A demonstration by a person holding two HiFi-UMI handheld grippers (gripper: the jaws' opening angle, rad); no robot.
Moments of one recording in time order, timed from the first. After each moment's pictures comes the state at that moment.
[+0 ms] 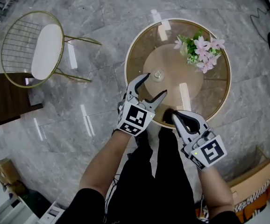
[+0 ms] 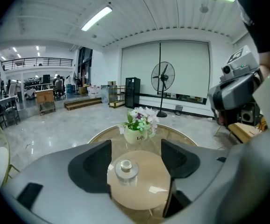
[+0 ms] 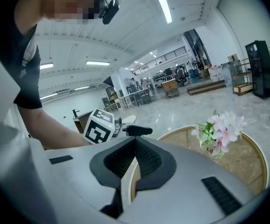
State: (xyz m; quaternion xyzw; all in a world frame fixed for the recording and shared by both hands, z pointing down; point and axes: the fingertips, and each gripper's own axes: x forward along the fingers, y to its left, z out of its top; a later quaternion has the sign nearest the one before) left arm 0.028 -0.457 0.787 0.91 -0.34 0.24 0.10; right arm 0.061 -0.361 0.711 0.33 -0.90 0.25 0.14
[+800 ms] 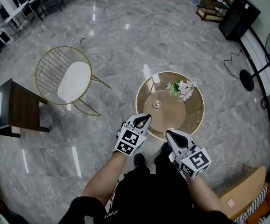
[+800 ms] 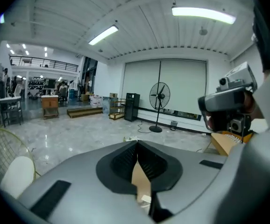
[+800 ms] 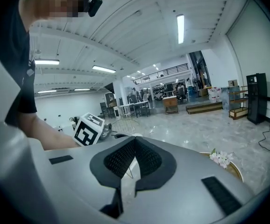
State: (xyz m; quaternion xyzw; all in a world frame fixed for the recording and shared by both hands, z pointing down) left arm -0.079 -0.317 0.501 0.92 -0.34 0.18 0.12; right arm -0.031 -0.239 0.426 0.37 -0.90 0.17 0.12
